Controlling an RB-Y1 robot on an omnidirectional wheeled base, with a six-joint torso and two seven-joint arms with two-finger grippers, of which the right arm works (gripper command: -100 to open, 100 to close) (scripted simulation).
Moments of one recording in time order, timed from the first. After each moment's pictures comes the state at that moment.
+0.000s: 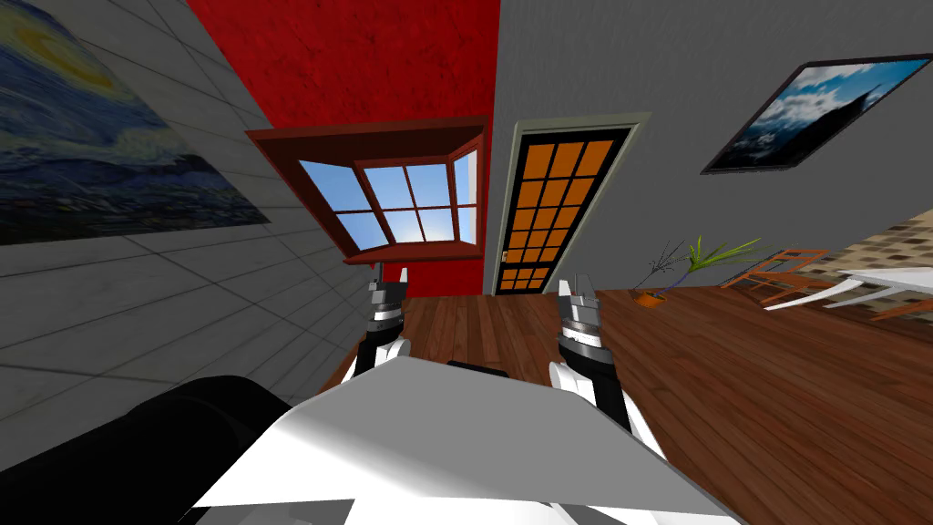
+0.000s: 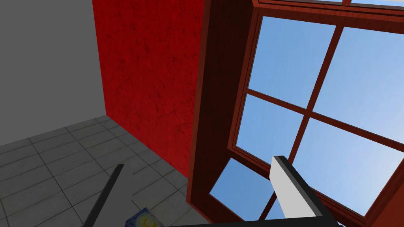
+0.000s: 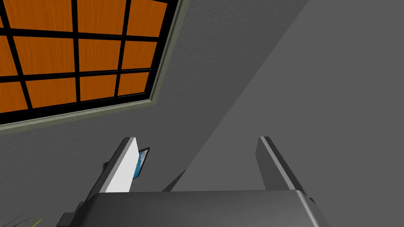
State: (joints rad) arm 0.50 0.02 -0.03 -2.20 0.07 -0.54 0.07
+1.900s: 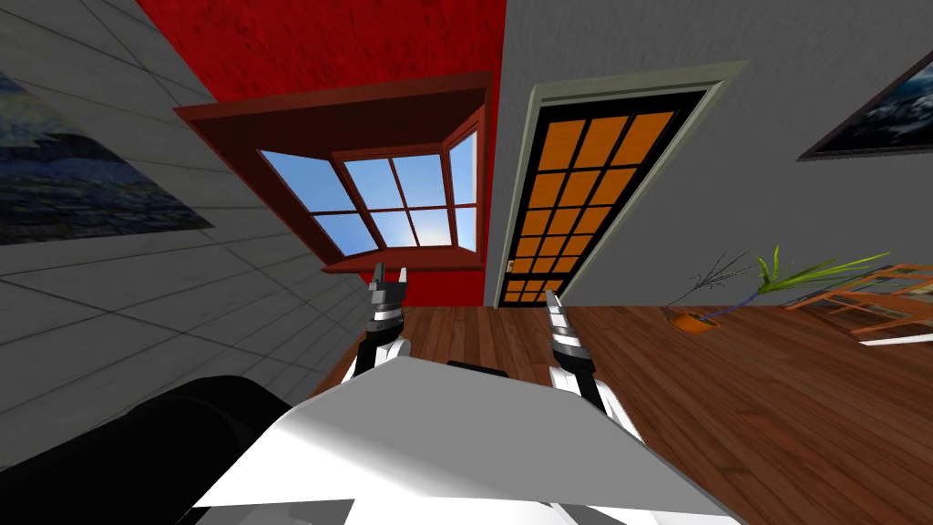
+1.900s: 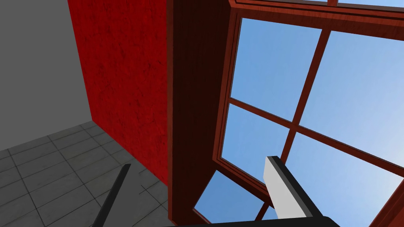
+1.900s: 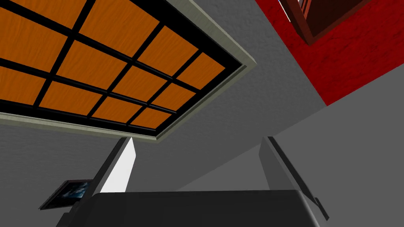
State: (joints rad) arm 0.40 -0.07 -0.10 -1.82 0.17 -0.65 0.36
